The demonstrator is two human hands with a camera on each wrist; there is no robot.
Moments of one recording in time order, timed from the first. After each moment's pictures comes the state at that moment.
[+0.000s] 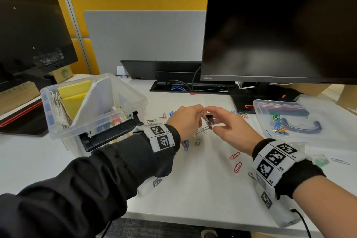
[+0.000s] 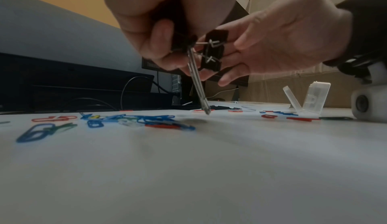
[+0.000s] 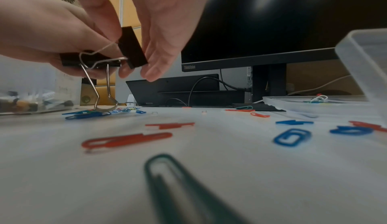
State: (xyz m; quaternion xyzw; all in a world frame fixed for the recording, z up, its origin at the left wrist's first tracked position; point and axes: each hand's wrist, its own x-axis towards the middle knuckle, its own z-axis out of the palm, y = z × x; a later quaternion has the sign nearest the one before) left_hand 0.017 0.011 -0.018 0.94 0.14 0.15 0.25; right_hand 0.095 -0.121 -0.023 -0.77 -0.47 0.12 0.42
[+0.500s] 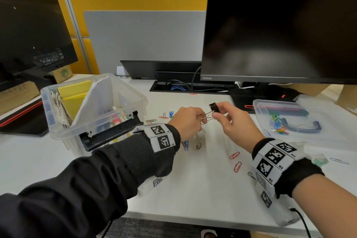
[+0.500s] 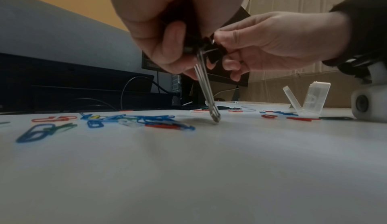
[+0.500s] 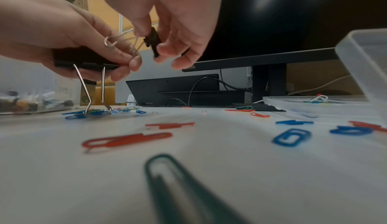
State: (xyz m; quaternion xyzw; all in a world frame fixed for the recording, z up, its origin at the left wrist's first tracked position) left_hand 0.015 0.007 -0.015 0.93 0.17 0.14 0.31; right_hand 0.099 -0.117 -0.021 -0.81 -0.43 -0.02 0.40
